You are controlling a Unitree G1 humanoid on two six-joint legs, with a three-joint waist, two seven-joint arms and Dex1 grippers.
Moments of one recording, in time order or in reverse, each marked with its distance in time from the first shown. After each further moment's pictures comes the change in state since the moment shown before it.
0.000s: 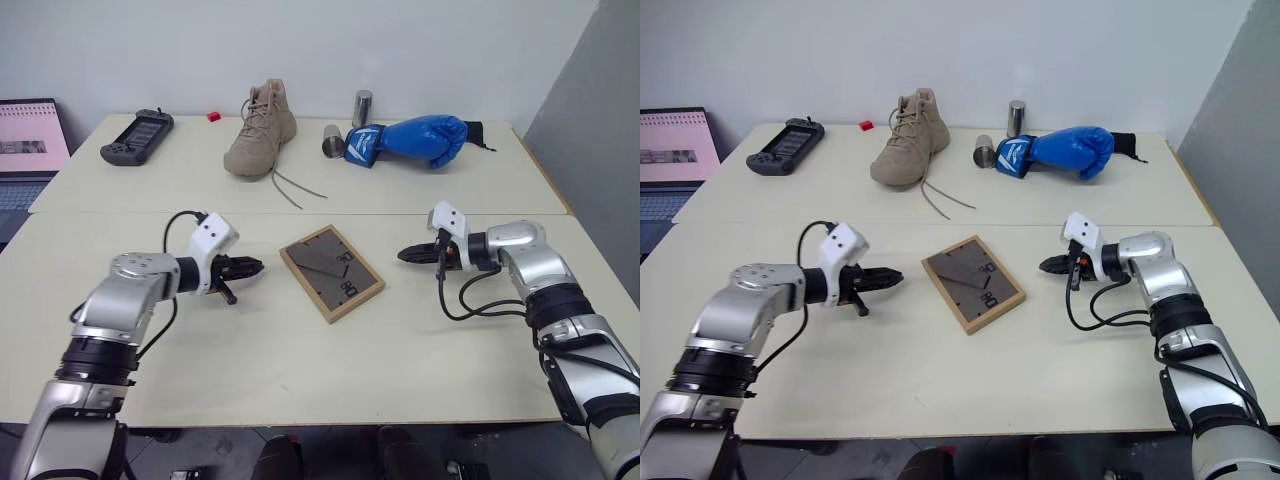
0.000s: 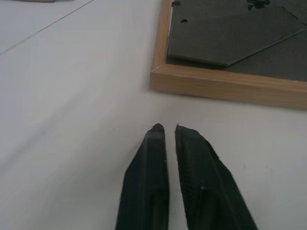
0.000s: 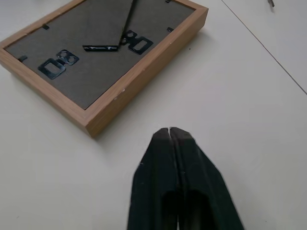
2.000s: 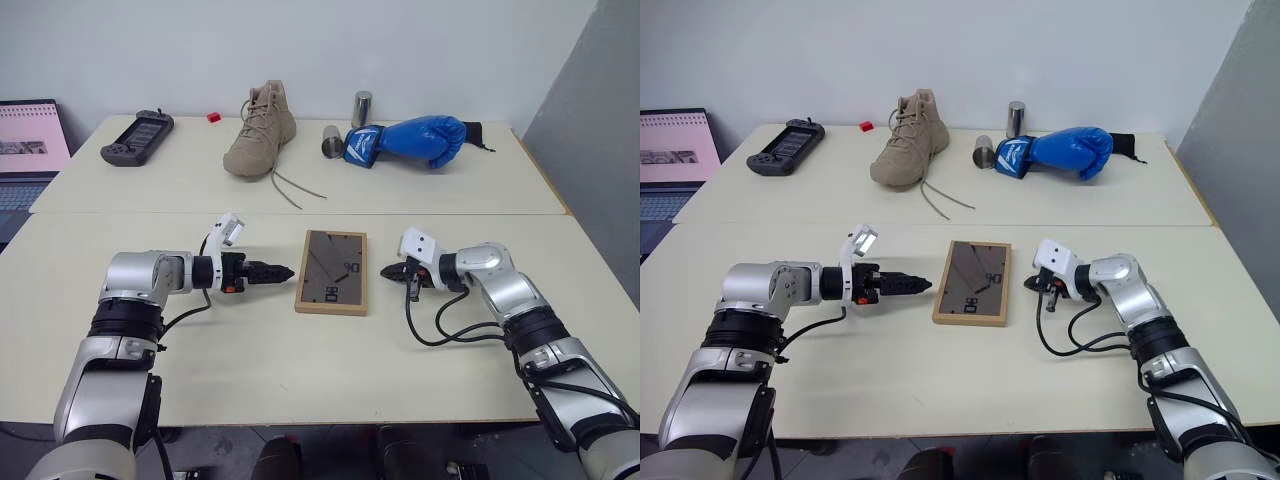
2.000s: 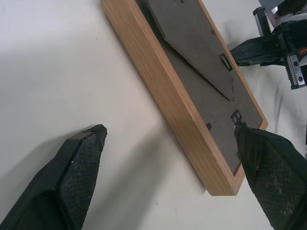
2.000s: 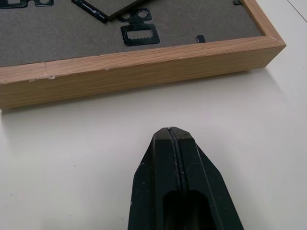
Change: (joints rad) left arm -0.228 -0.073 0.054 0.327 -0.135 0.491 -0.218; right arm 0.125 0.051 0.067 -0.199 -0.091 0.072 -0.154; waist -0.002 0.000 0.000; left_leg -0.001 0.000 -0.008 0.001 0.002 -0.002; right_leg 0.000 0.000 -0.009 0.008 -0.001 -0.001
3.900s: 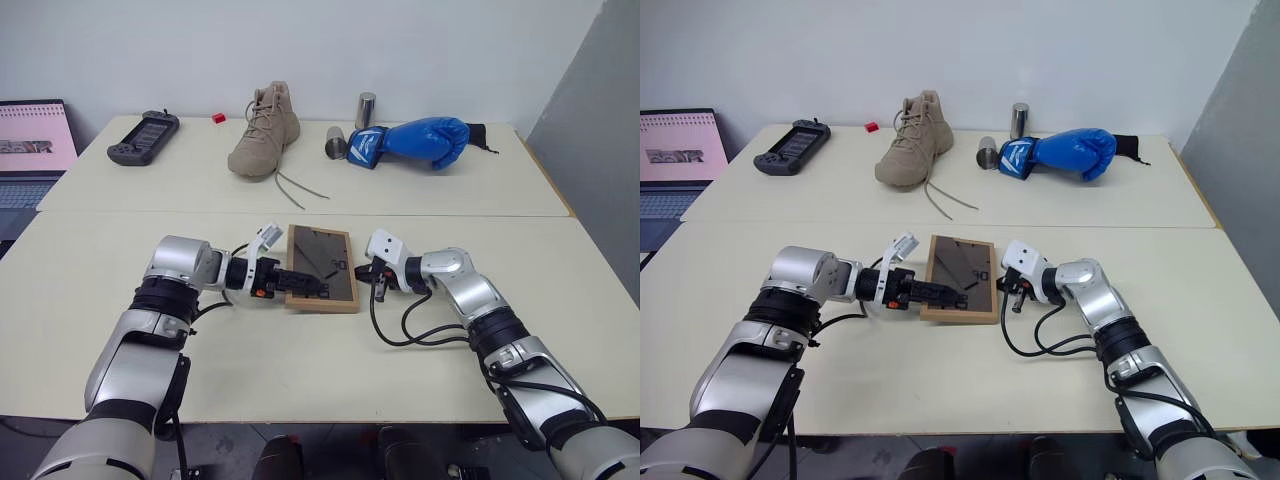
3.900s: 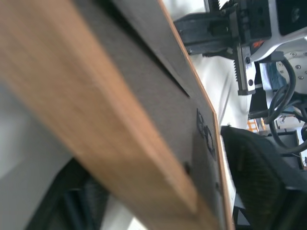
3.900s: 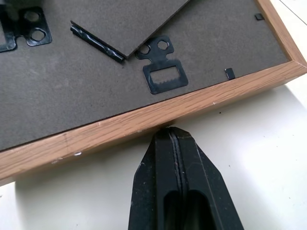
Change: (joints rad) left arm -0.117 -0.089 -0.146 0.095 -0.016 0.132 -0.099; right arm -0.026 0.166 0.014 0.025 -0.017 0.050 -0.087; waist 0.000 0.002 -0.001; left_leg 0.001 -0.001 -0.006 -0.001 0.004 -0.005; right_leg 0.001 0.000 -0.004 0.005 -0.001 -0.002
